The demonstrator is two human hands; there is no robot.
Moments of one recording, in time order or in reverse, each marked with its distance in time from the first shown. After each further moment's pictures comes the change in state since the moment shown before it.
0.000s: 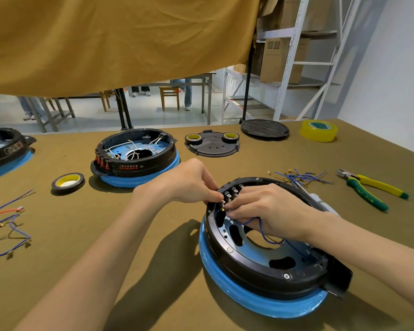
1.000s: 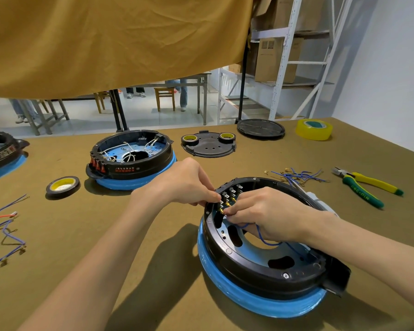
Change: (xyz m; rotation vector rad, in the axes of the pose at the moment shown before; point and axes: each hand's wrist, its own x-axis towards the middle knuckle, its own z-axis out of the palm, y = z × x) left_hand 0.001 0.001 0.001 -0.073 0.029 -0.040; right_hand 0.001 -0.001 0.003 -0.073 -0.041 -0.069
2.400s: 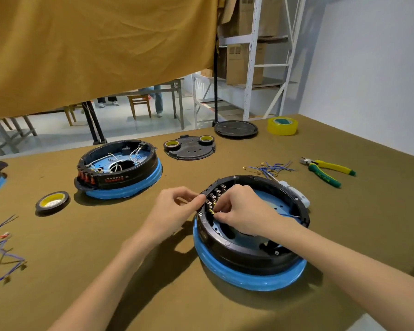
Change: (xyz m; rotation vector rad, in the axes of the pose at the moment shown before) left_hand -0.033 -0.043 0.053 -0.408 0.237 0.220; right_hand 0.021 -0.052 0.003 0.355 0.058 0.973
